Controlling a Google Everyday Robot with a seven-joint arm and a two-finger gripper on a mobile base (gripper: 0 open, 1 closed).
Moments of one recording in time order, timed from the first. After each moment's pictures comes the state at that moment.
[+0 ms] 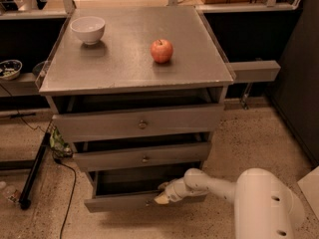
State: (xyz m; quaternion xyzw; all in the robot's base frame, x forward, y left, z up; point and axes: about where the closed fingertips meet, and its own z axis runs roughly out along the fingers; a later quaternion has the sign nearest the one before) arm 0.574 -0.005 0.193 -0.49 0.79 0.28 0.23
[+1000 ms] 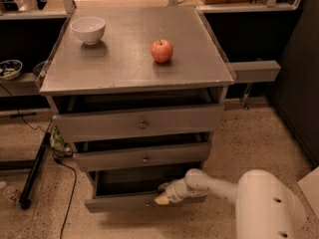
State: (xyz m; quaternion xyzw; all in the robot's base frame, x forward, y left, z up) arm 0.570 -0.006 0.193 -0.48 0.79 0.30 0.22
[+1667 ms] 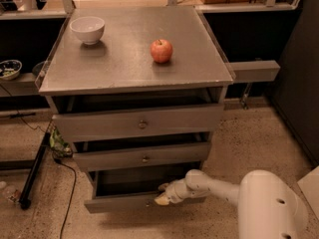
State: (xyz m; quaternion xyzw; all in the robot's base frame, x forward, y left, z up) arm 0.570 -0.005 0.200 -0.48 0.79 0.29 0.23
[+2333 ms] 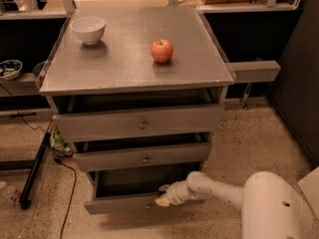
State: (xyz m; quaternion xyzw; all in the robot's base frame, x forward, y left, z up) arm 0.558 -0.006 0.201 -0.48 0.79 0.30 0.23
